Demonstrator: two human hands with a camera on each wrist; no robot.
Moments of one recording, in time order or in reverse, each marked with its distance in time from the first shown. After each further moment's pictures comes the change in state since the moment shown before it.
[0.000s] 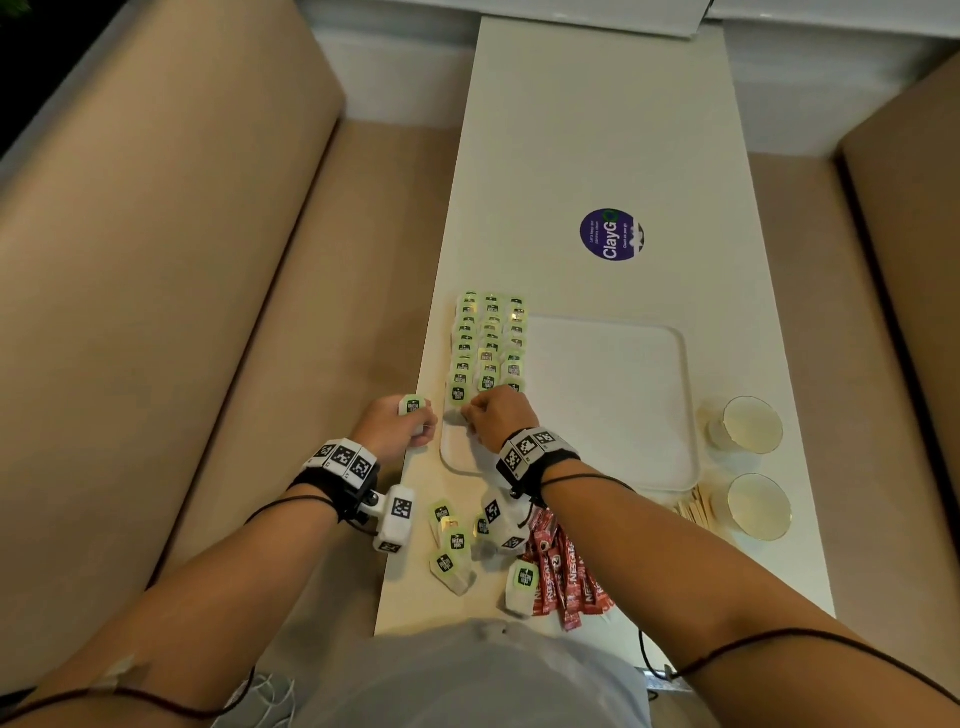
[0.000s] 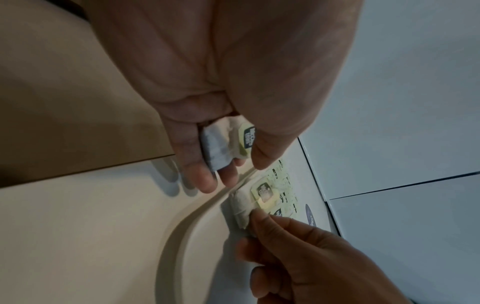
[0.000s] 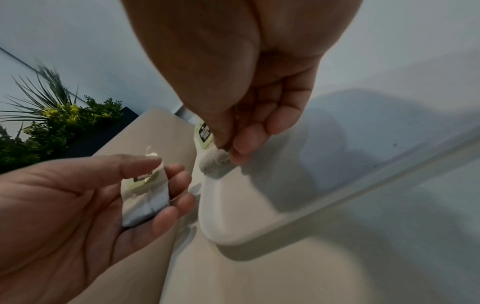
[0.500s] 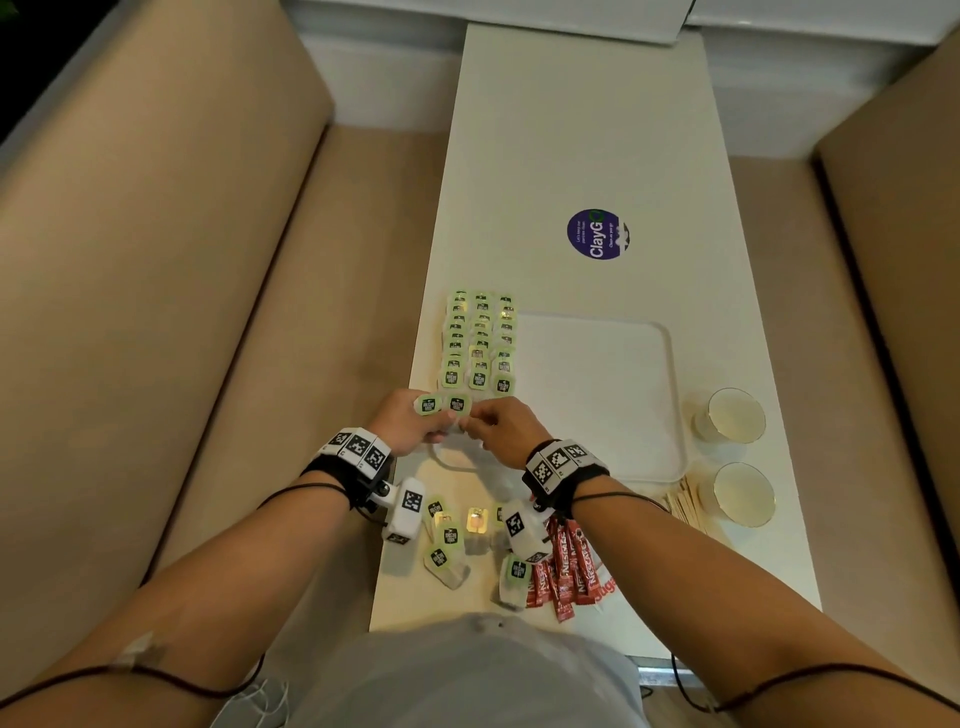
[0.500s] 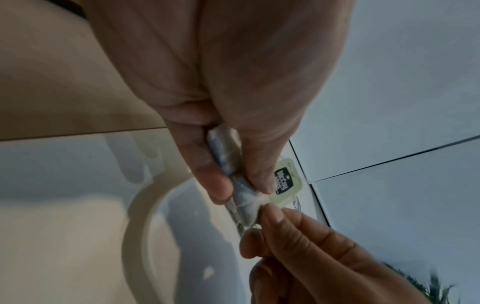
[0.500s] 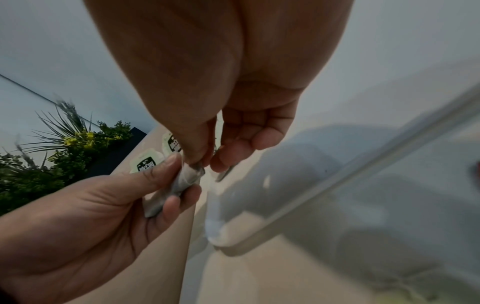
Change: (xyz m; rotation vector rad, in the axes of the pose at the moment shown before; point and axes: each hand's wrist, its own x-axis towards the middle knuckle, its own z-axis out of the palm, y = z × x) left_hand 0.001 0.008 0.017 0.192 -0.147 0.091; right_hand -0.029 0.023 -0.012 0.077 -0.072 -0.168
